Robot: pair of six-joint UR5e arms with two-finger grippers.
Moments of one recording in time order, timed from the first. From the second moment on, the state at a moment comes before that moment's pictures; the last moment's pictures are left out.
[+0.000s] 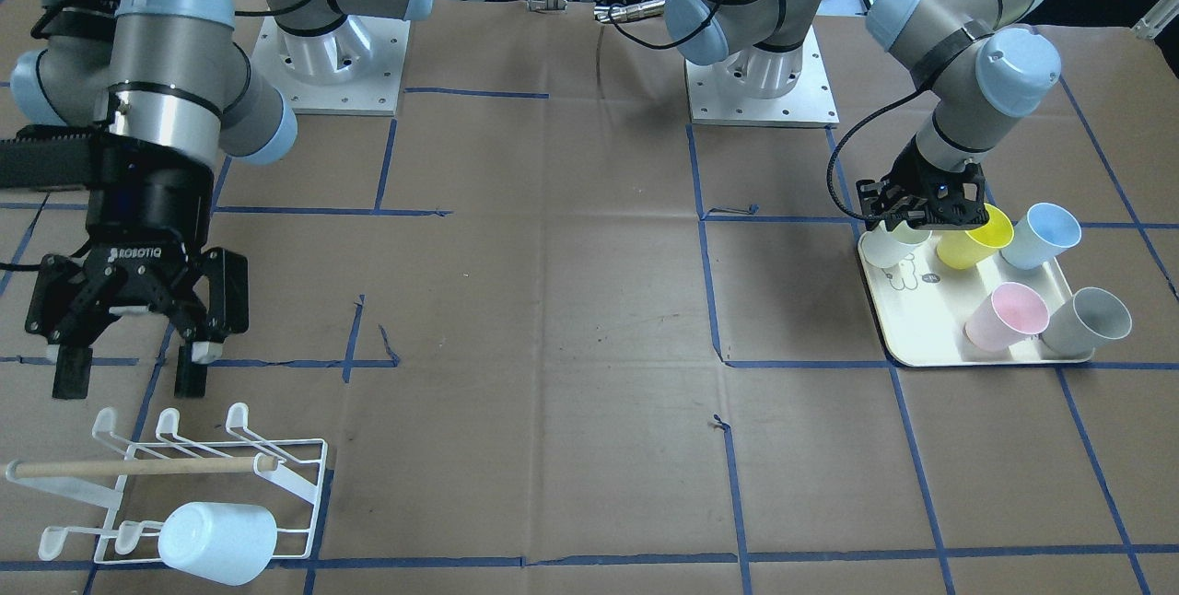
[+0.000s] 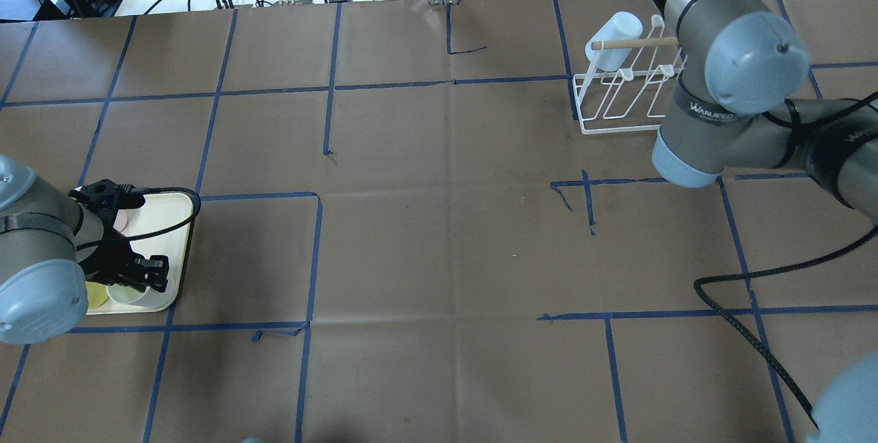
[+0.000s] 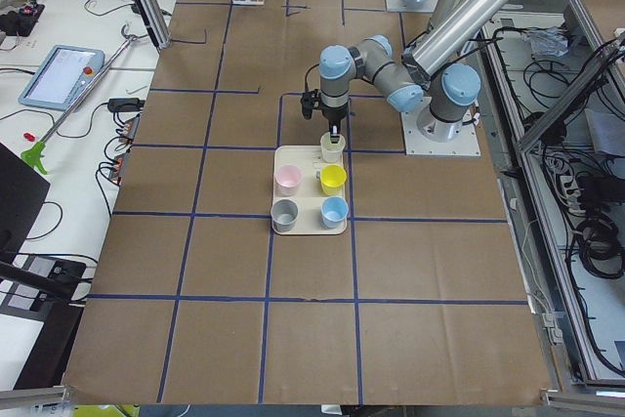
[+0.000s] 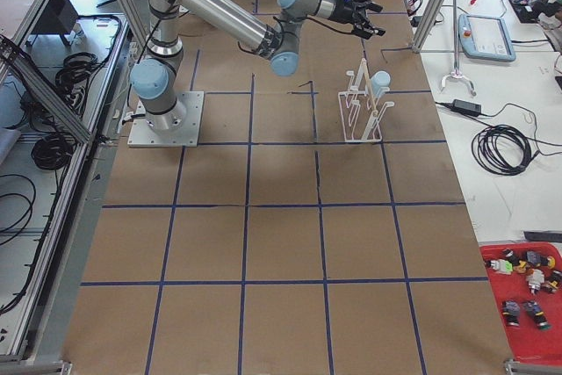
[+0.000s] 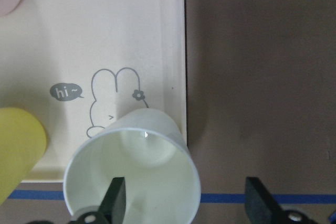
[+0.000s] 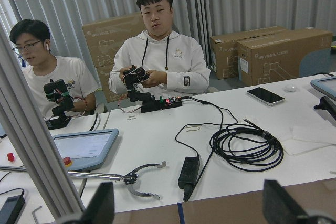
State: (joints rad) left arm -0.99 -1.51 -2.31 -0.93 1.64 0.59; right arm 1.49 -1.34 1.98 -3.48 -1.47 0.19
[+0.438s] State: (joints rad) left arm -0.96 -1.51 -2.28 -0.94 1.63 0.60; right arm 1.55 -1.51 2.14 -3.48 -1.26 0.49
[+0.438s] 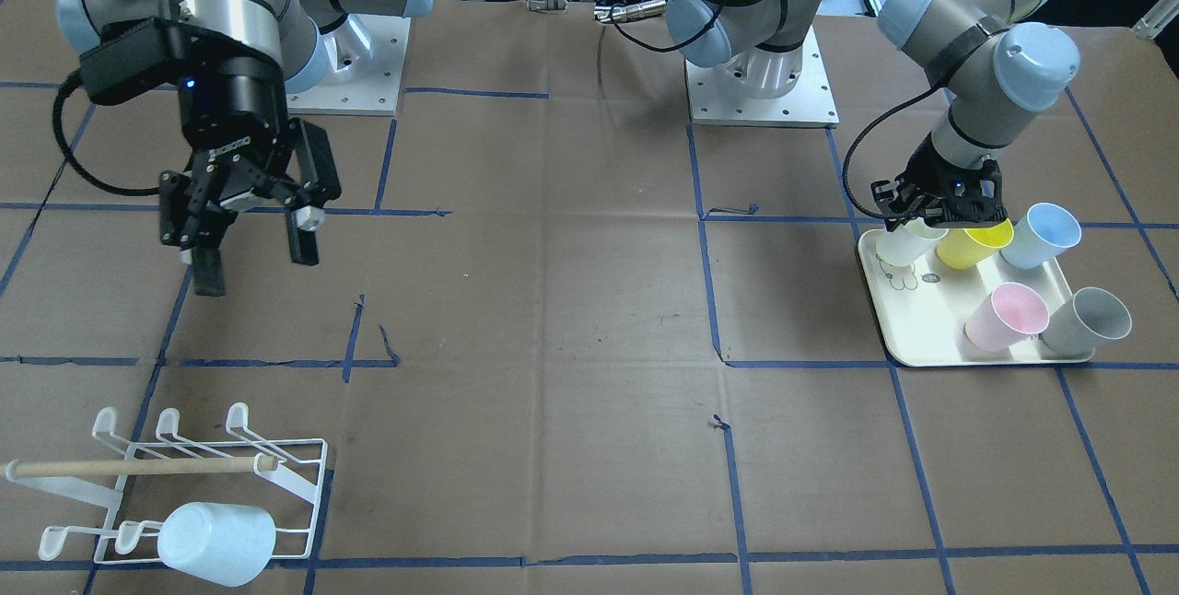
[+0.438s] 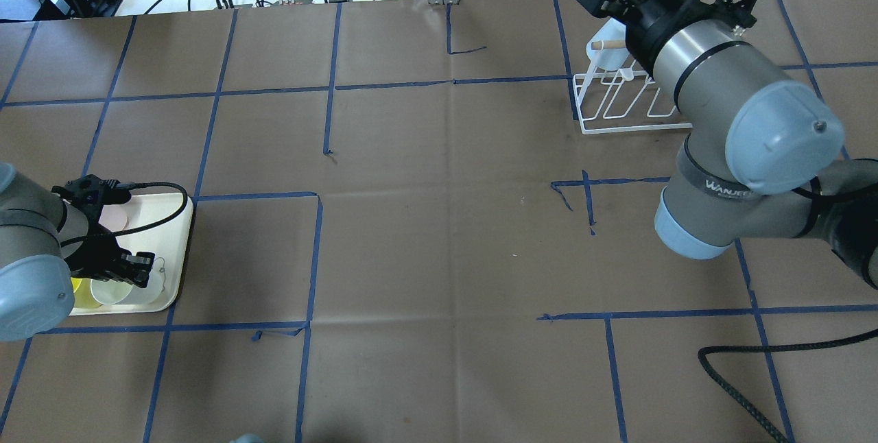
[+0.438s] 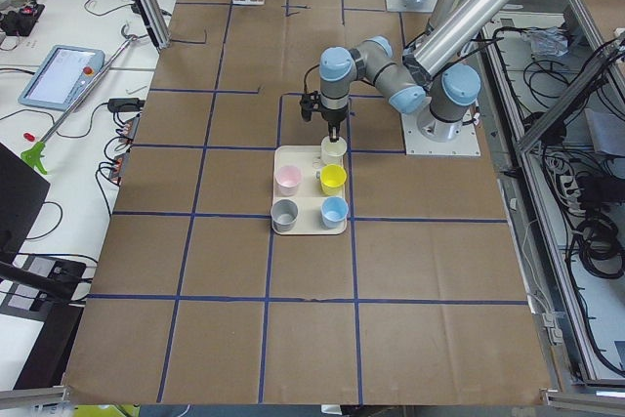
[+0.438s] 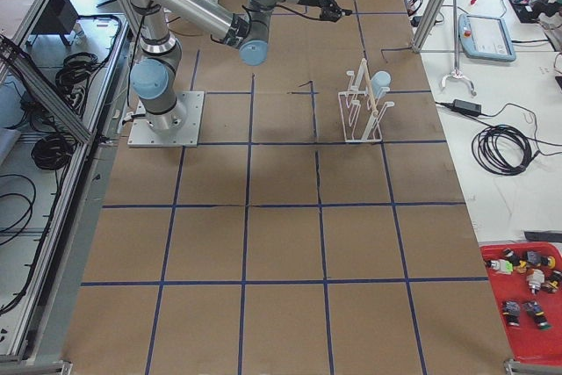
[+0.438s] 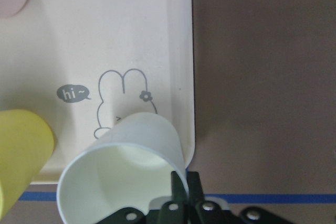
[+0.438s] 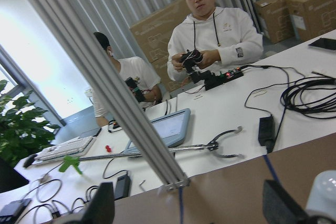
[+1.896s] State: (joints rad) left arm -1.27 -1.60 -1.60 -1.37 1.05 0.59; right arm 1.66 -1.57 2.32 -3.70 -1.07 1.58
